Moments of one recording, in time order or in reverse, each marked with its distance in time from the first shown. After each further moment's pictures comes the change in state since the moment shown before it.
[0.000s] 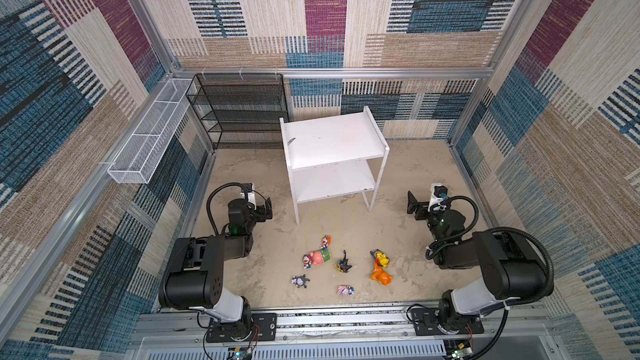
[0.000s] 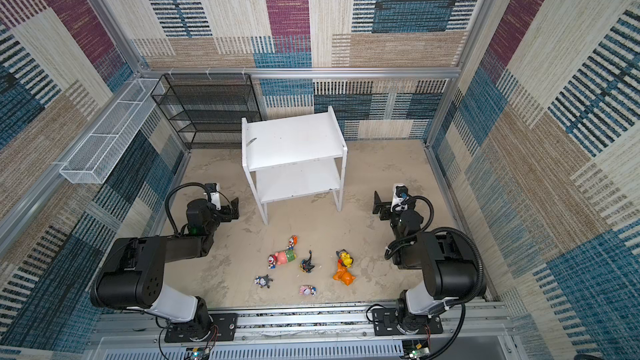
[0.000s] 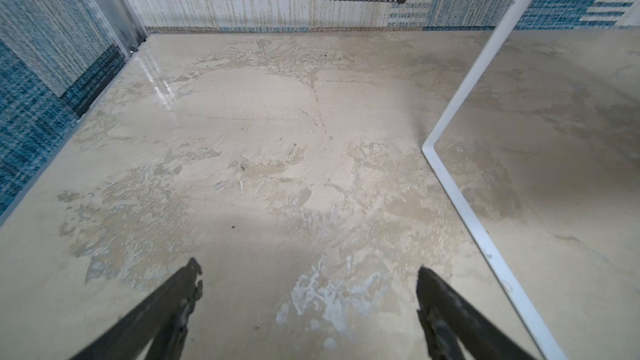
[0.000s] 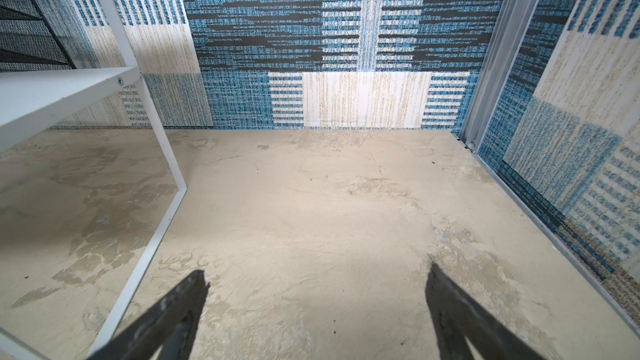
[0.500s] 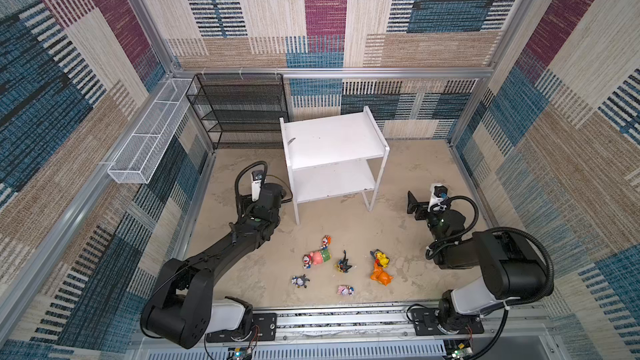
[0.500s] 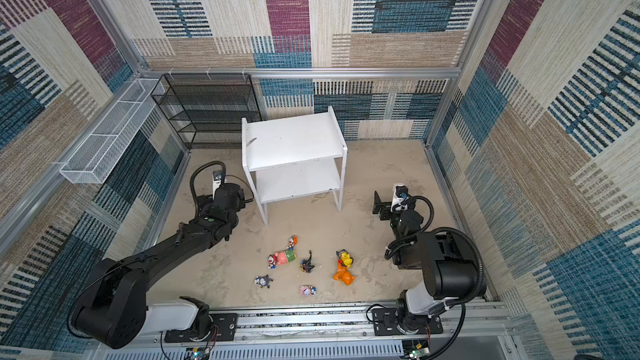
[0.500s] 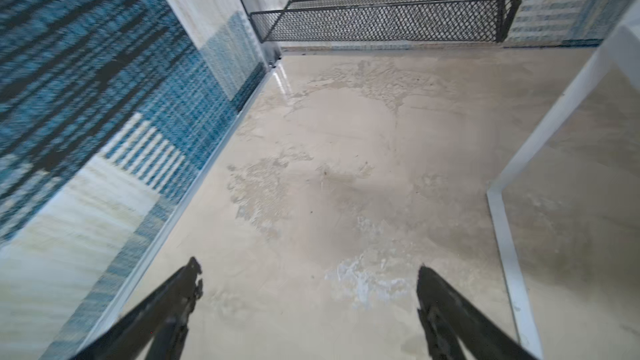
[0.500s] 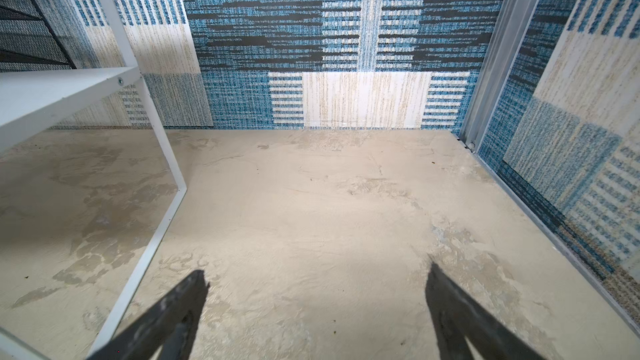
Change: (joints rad) left arm -0.410 -0.182 0.335 -0.835 -0.855 -0.311; right arm 0.000 0.000 0.000 0.000 0.000 0.000
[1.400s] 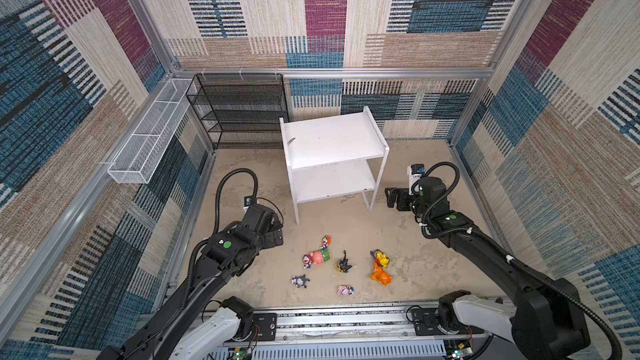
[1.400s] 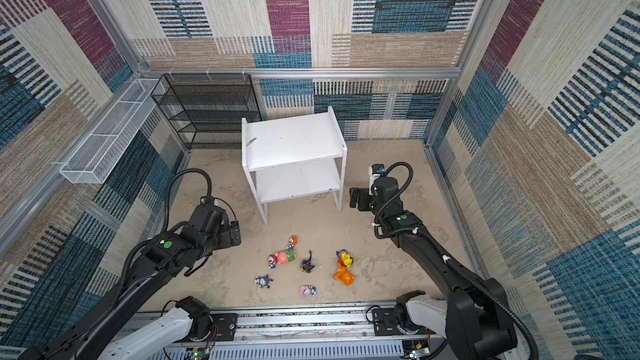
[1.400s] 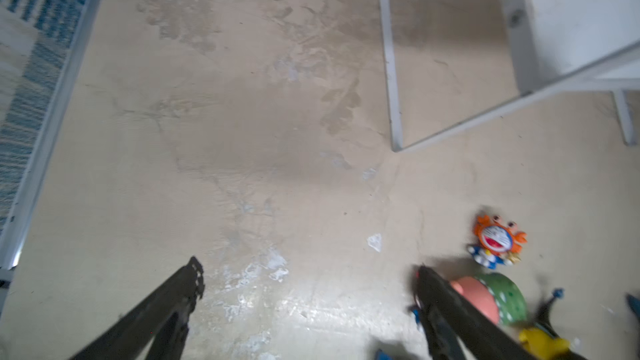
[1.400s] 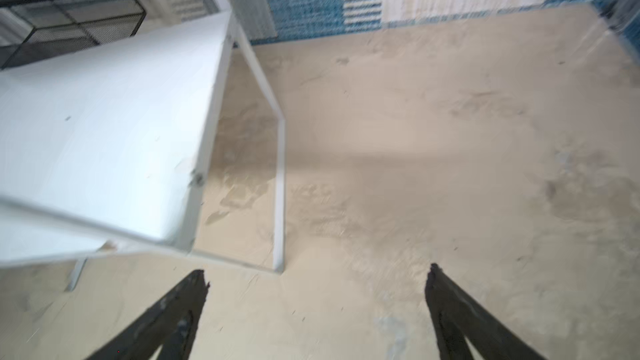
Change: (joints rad) left arm -0.088 -0.426 0.089 -0.780 0.579 -0.227; right arm 0.349 -0.400 0.504 -1.409 0.122 0.262
